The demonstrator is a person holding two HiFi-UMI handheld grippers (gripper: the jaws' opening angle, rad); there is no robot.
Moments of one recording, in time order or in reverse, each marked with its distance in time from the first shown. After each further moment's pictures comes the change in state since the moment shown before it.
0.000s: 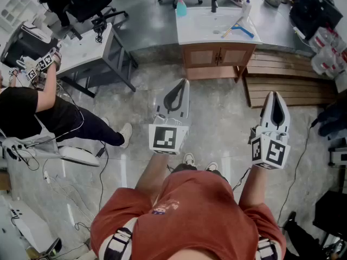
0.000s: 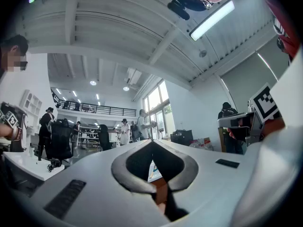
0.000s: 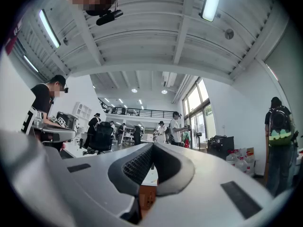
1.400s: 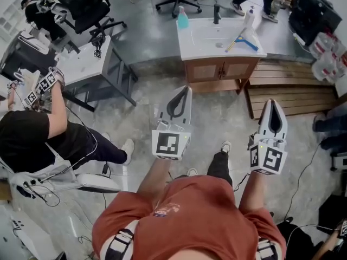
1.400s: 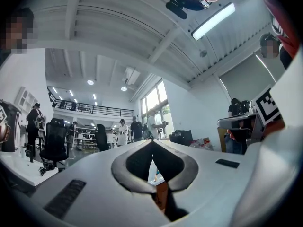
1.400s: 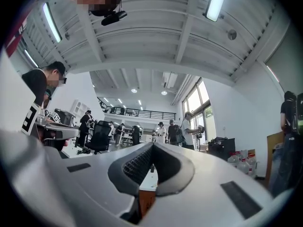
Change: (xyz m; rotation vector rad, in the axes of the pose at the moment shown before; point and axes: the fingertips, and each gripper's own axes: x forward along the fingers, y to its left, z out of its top) left arm 0.077 0.073 -0.032 -0.007 -0.015 -0.041; right arm 0.092 0.036 -0.028 -0.024 -0.016 -0.018
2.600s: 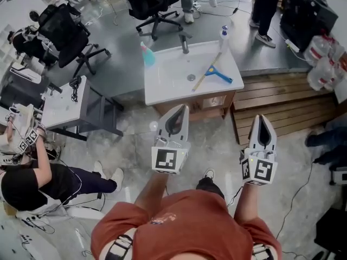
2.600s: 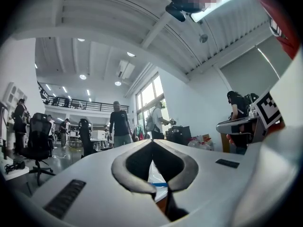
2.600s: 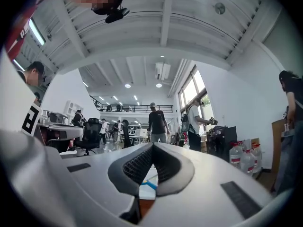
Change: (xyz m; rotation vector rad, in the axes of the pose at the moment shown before) left arm 0.376 -0.127 -0.073 0.011 0.050 -0.045; right arm 0.253 -0.281 -0.100 0.090 0.074 -0.005
